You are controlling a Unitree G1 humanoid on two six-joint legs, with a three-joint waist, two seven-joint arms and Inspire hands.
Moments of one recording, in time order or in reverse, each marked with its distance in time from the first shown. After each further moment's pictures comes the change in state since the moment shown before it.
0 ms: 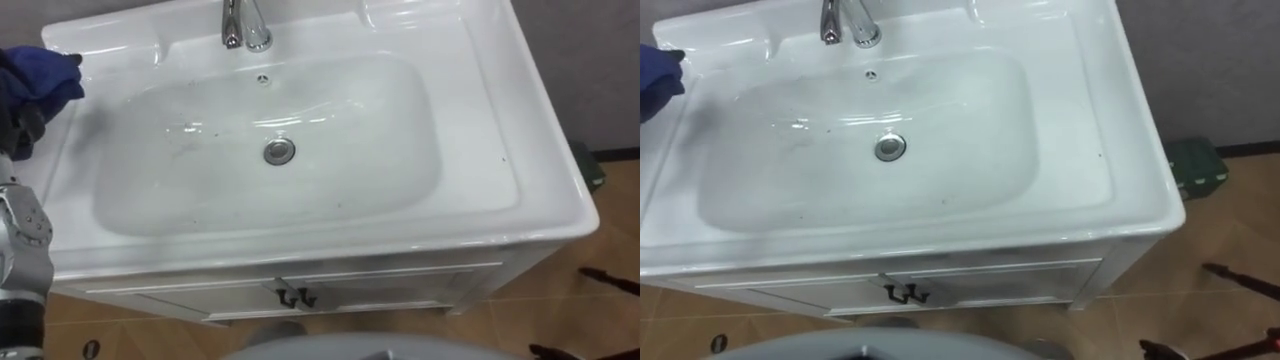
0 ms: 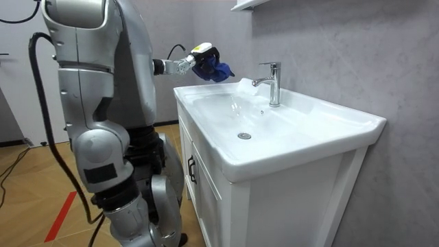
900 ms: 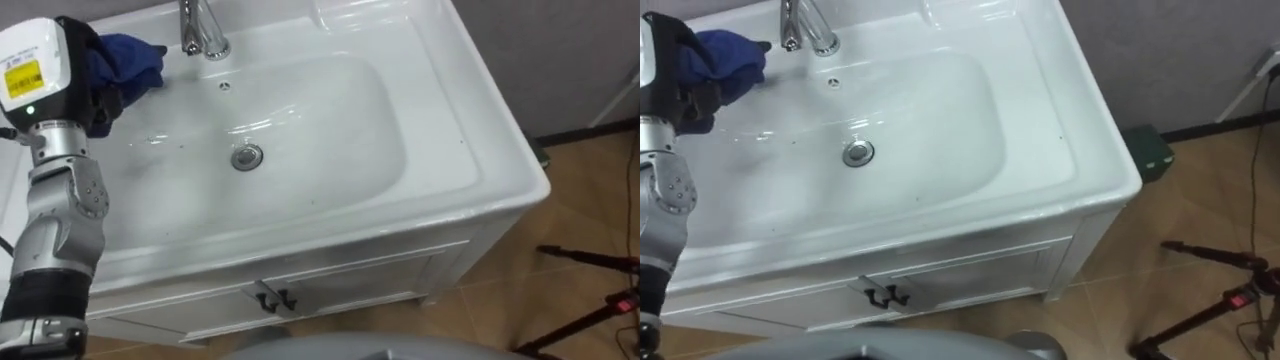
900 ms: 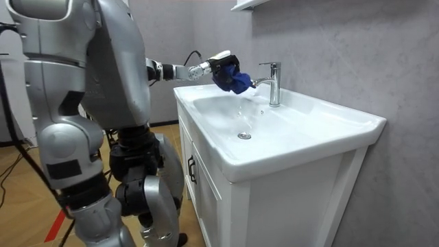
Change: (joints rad) left arm -0.114 -0.059 -0.162 0.001 0.003 -0.001 -0.077; right arm 0.008 0.013 0.032 -0.001 -0.013 0.002 -0.013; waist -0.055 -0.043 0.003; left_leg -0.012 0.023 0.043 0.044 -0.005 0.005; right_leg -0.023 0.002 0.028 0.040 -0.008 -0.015
